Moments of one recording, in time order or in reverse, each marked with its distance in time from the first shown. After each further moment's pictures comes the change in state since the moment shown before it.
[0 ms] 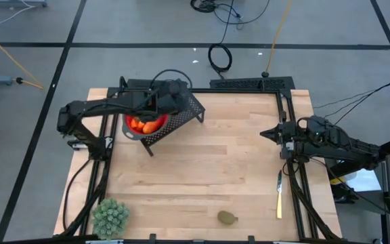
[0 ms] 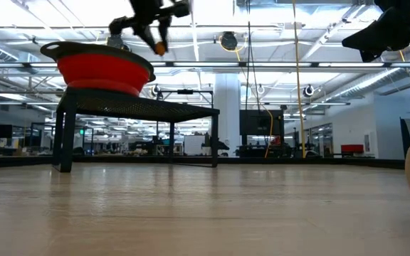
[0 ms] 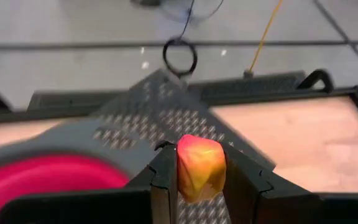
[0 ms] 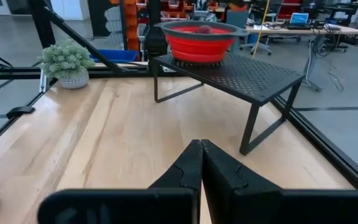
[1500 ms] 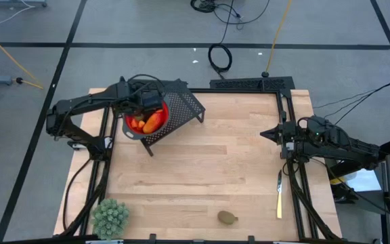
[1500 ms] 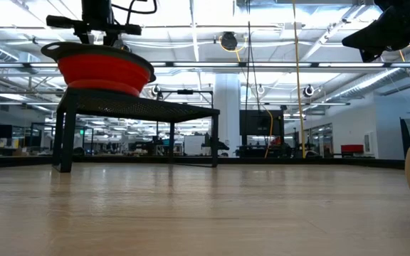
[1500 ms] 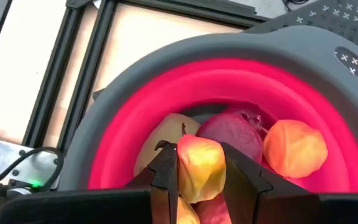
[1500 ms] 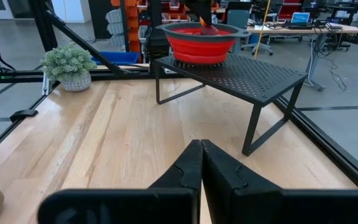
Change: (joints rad) left arm 0.133 -0.129 -0.100 -0.542 0.311 -0.433; right arm 0.000 0.000 0.000 0.004 -0.002 0.016
